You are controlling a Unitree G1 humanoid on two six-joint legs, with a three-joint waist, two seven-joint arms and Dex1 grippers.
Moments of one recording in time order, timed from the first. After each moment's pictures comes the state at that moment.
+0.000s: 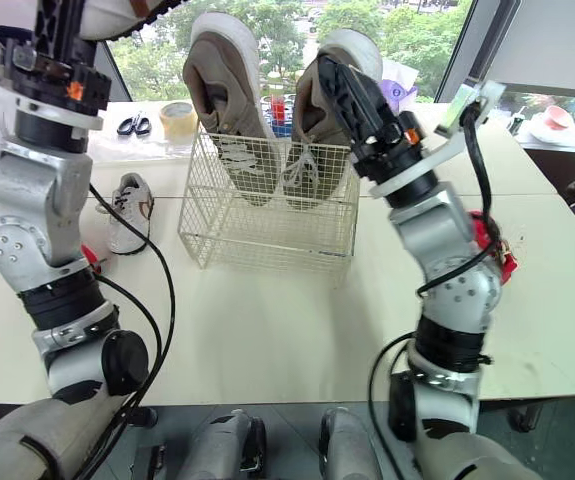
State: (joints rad) left arm -0.89 0.20 0.48 -0.15 -1.60 0.58 -0.09; right arm -0.71 -0.01 -0.29 -0.39 1.21 0.60 0.13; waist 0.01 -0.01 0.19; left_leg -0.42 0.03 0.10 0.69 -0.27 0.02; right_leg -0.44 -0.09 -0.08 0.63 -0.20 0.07
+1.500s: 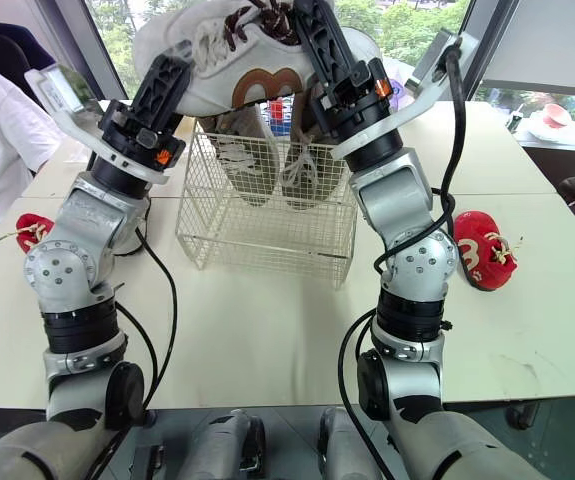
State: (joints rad) left arm -0.71 0.26 0.29 -0.22 -1.41 0.63 -0.22; right arm -0.86 -0.05 -0.23 -0.27 1.22 0.51 0.10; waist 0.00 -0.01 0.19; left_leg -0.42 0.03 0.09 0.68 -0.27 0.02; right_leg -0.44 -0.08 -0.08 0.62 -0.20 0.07
